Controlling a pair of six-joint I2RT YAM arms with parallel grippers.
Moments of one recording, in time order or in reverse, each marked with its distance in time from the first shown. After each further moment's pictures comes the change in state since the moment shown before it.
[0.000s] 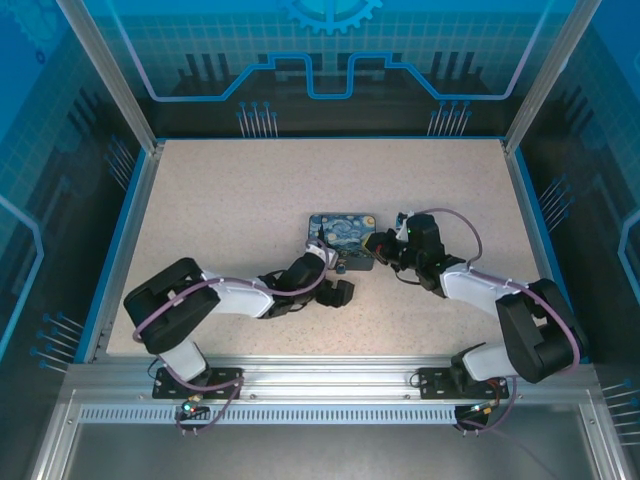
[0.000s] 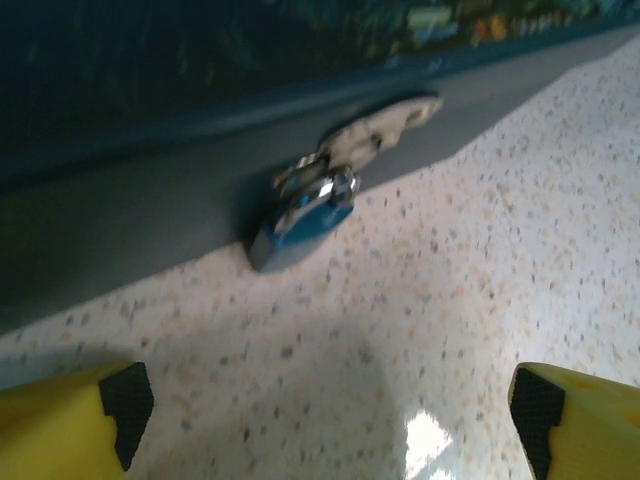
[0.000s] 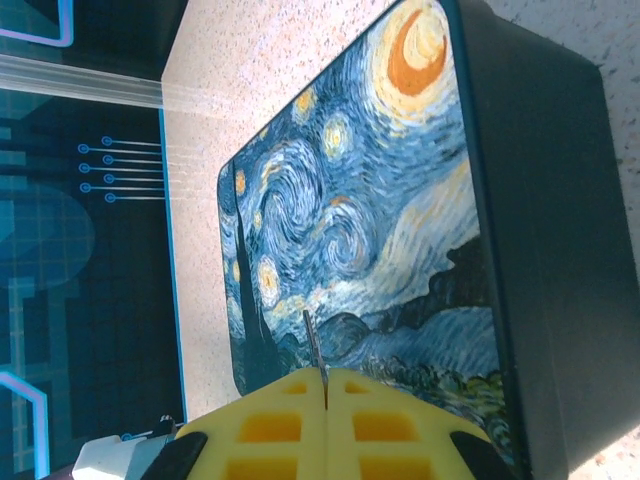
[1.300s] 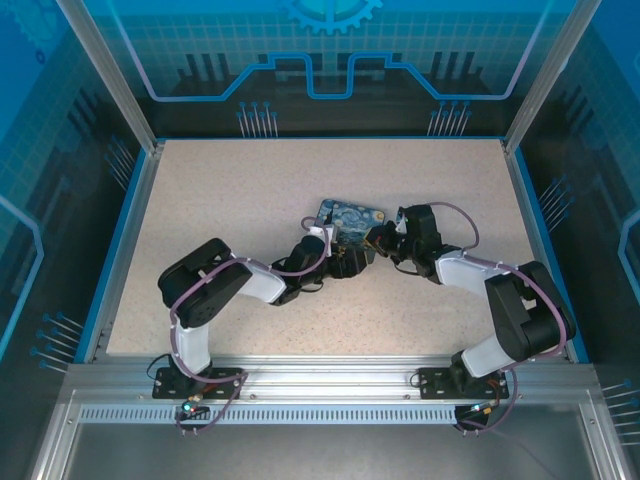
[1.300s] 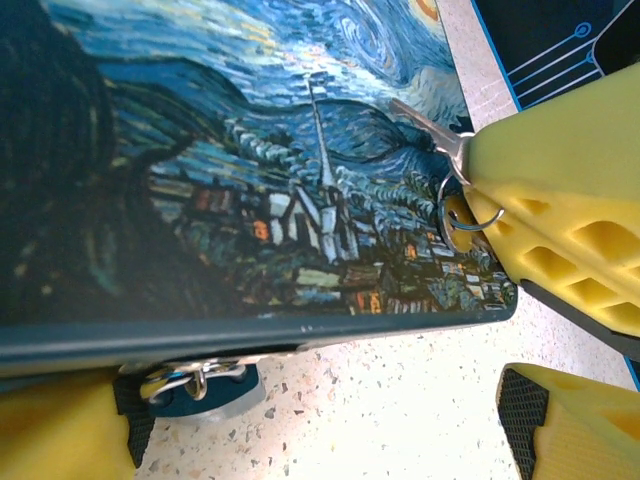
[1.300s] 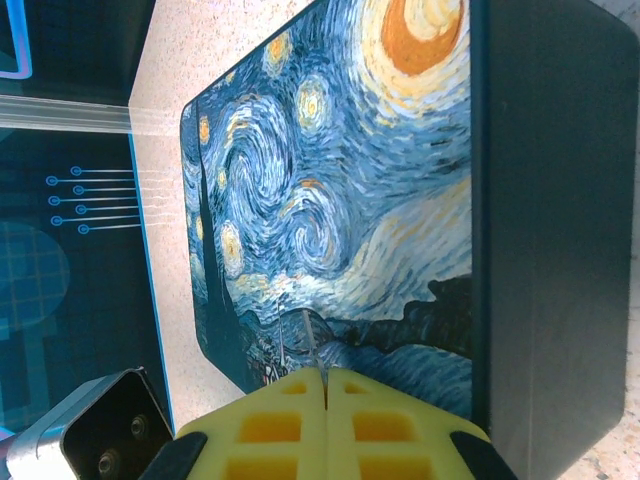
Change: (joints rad) left arm 0.099 0.219 0.093 0.410 0.167 -0.291; right arm -0.040 0.116 0.089 -0.041 0.000 0.000
